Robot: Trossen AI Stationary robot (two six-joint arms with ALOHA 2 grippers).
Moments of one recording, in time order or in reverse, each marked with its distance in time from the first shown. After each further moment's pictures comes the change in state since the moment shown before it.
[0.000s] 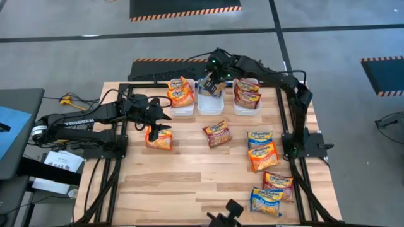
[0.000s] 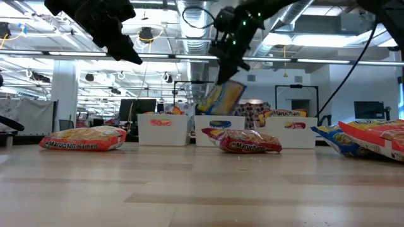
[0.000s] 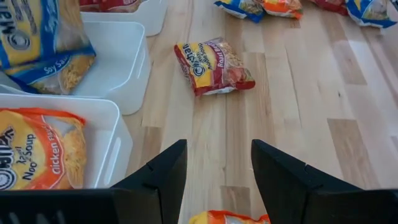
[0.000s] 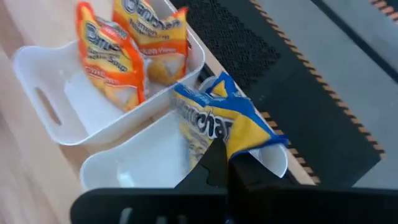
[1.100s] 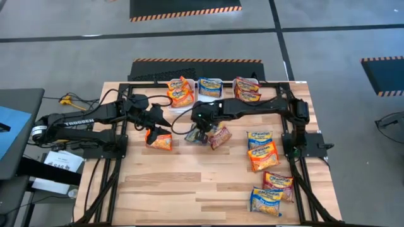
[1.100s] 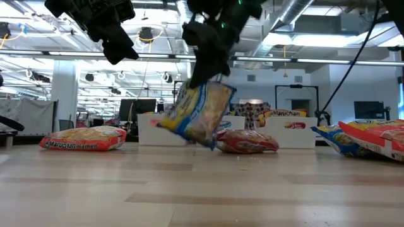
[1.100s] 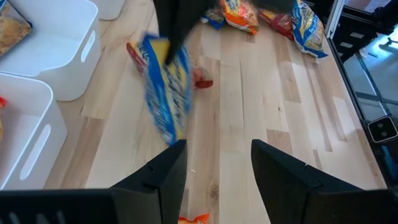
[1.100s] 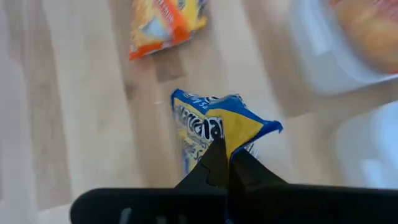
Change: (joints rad) left arm -0.001 0.000 0.000 -0.002 0.177 -0.212; right arm 0.432 0.000 -0.214 0.141 -0.109 0.135
